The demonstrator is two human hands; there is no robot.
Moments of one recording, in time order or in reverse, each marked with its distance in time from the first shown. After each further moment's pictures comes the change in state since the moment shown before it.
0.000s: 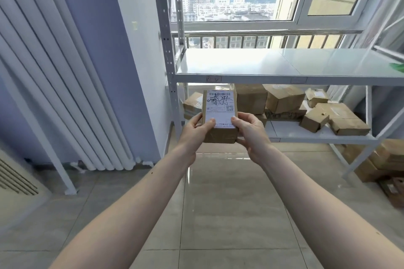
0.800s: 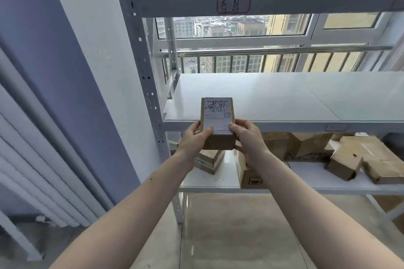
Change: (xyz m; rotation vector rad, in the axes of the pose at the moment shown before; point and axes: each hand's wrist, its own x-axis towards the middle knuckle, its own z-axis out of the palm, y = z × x) left_hand 0.361 0.044 -0.004 0.095 0.007 -0.016; right_hand 0.356 -0.047 0.046 0.029 0.030 0.023
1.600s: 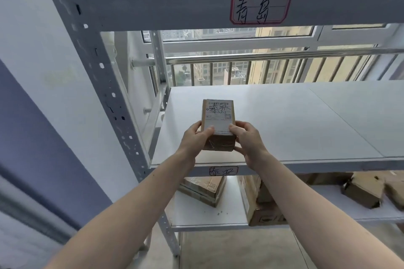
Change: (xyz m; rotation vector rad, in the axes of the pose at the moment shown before) left_hand 0.223 0.025 -0.002 -0.004 -0.073 -0.012; right_hand 0.212 -0.018 0.033 -0.049 0.053 0.018
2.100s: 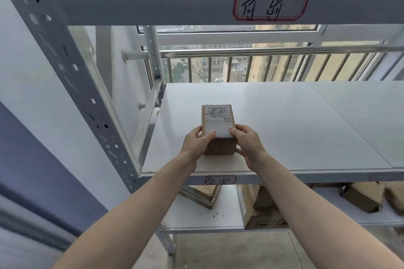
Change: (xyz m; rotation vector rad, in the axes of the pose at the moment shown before) left_hand 0.047 -0.020 0.016 -0.026 0.007 -0.099; right_hand 0.048 0.008 -0.007 -0.055 0.013 0.067
